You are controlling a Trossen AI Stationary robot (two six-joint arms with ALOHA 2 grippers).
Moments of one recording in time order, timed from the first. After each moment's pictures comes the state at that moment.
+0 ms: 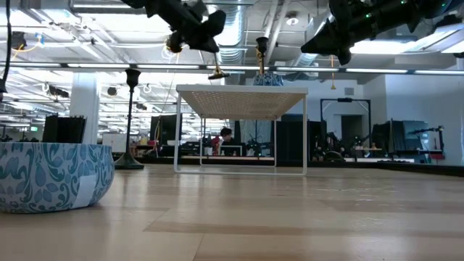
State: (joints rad) left arm 0.49 1.31 1.27 -0.01 -0.38 -0.06; right arm -0.40 0.90 0.67 0.01 0.00 0.07
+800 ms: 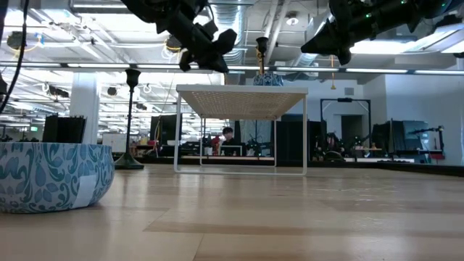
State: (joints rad) left arm 0.47 1.43 1.27 -0.03 -0.32 -0.14; right arm -0.40 0.90 0.67 0.01 0.00 0.07
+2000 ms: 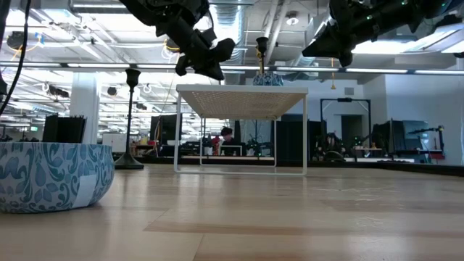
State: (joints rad) left arm 0.48 1.44 1.27 -0.08 -0.37 -0.17; right arm -0.40 0.90 0.67 -0.03 0.00 0.07
